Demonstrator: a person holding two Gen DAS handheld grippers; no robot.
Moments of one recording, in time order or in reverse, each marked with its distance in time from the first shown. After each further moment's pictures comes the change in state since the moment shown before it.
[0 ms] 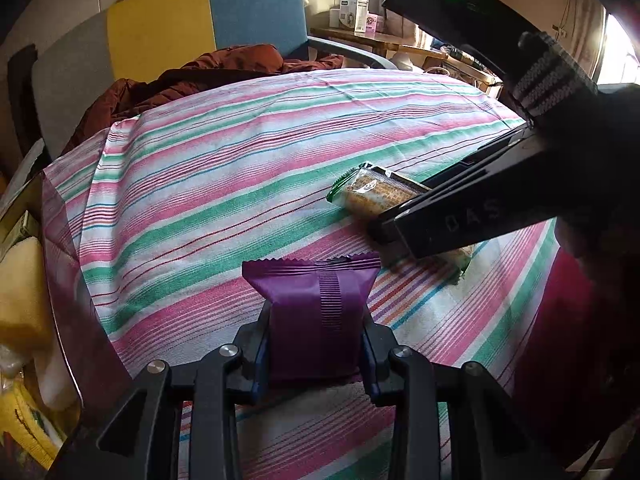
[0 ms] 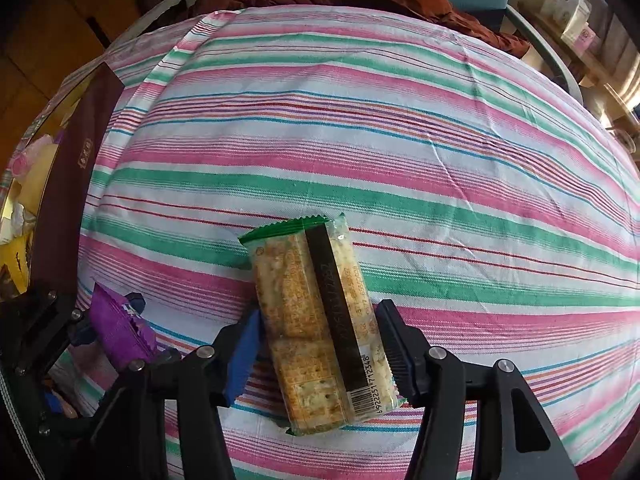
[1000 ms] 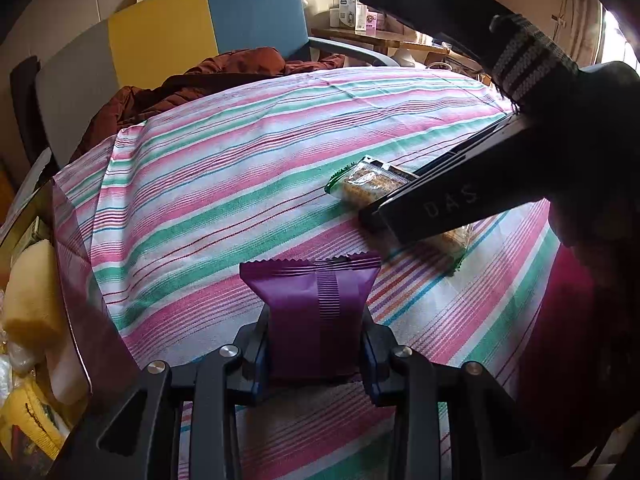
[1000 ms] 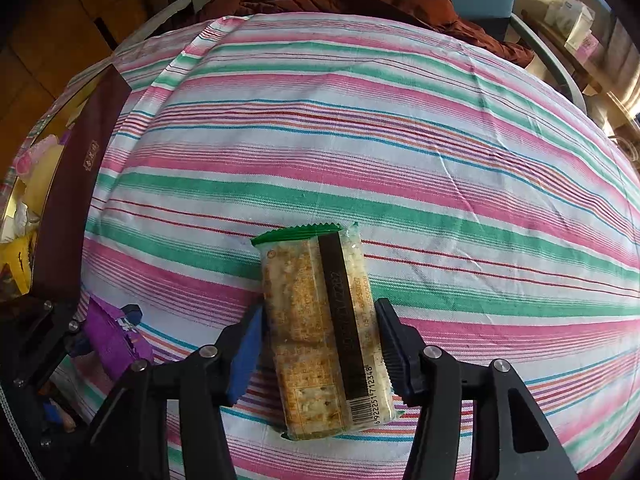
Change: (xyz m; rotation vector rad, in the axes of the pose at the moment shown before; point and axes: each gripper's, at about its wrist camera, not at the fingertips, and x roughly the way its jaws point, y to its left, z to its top) left arm -0.005 -0.006 -0.004 0.031 -0.002 0.042; right arm -0.005 0.018 -0.005 -0.013 -0.030 0.004
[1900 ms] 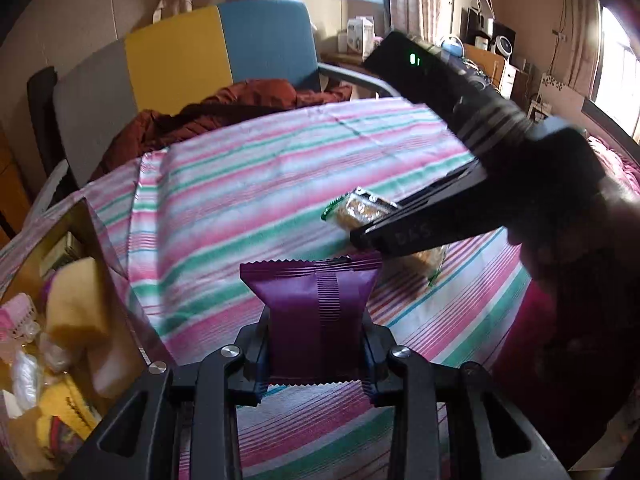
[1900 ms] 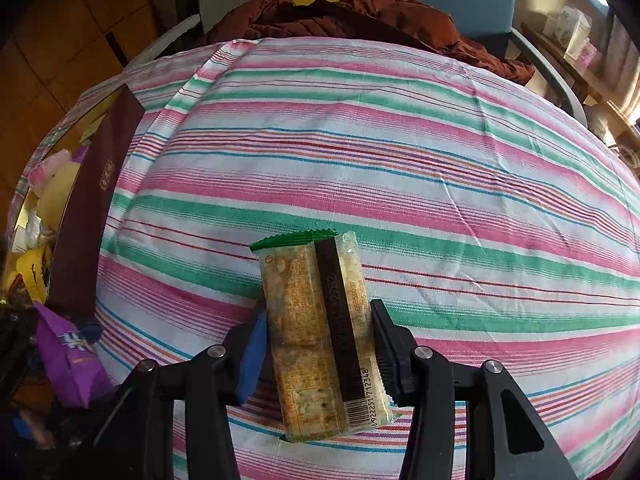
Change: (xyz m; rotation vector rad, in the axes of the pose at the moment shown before) left arm -0.051 0.006 0.006 -0.022 -0.095 0.033; right arm 0.007 0.020 0.016 0.000 -0.083 0.027
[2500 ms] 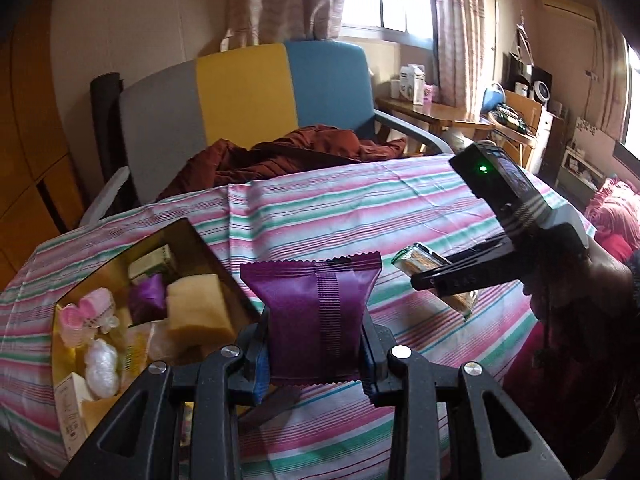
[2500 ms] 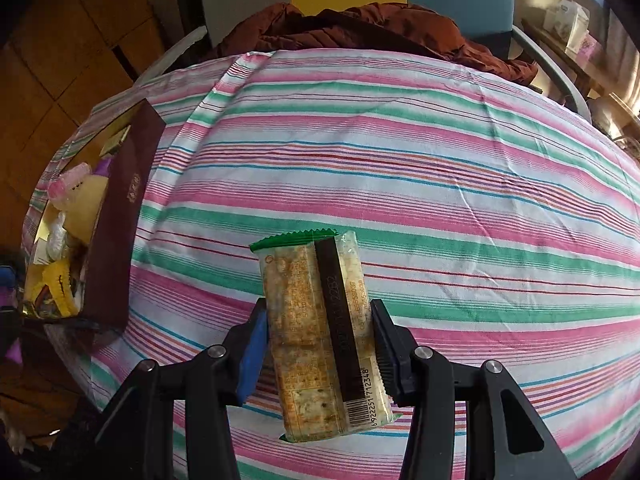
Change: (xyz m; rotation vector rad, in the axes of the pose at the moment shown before) left arm -0.079 0.057 -0.002 -0.121 -0.128 0.137; right arm -0.012 0.022 -0.001 0.033 -0.027 0.062
